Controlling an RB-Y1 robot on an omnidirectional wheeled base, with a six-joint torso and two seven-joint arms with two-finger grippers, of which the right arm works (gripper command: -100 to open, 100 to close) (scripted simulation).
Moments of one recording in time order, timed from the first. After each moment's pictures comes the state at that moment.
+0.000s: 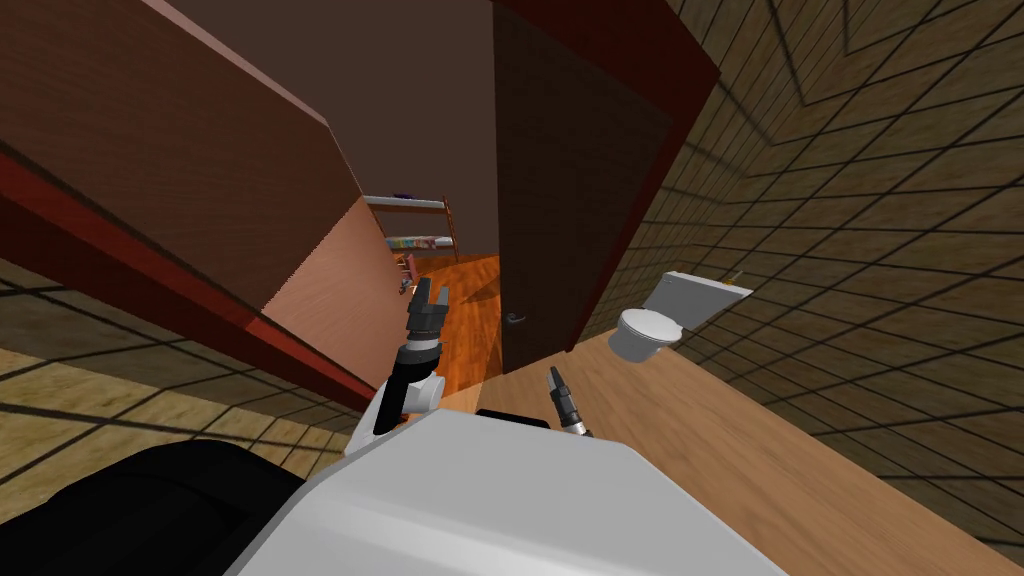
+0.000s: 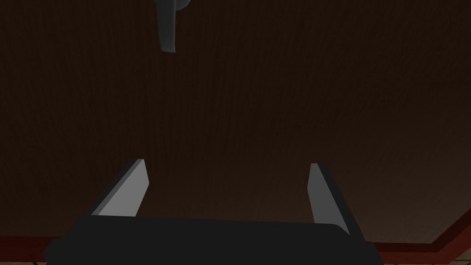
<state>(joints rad) 0.55 -0.08 0.19 -1.50 0.45 -0.81 -0.25</state>
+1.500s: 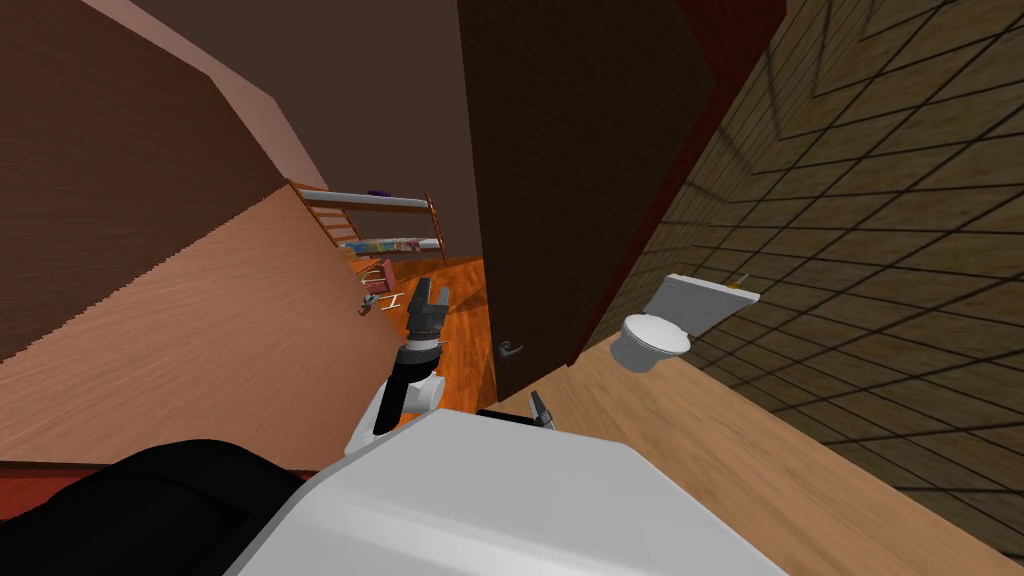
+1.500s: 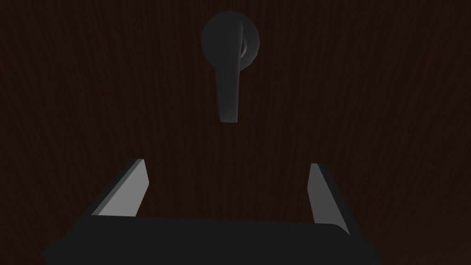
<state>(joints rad) 0.56 -0.05 0.26 -1.25 0.58 -0.94 -0.31</state>
